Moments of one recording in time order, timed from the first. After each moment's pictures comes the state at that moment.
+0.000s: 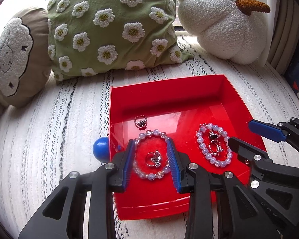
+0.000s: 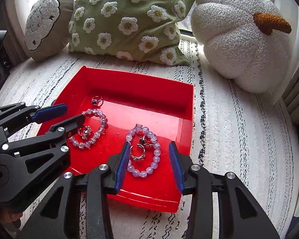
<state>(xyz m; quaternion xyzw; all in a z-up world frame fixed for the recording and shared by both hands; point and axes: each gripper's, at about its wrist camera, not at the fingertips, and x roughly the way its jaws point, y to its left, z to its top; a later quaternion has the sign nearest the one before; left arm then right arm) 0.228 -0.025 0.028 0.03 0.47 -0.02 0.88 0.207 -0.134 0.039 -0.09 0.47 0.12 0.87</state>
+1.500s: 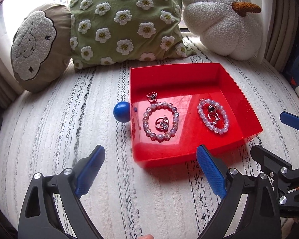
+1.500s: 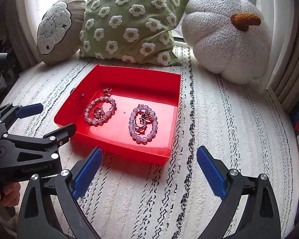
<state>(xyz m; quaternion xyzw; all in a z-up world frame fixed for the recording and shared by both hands) 0.159 -0.017 0.033 0.03 0.46 0.00 0.88 0.138 -0.158 0.051 -0.07 0.44 0.12 0.89</state>
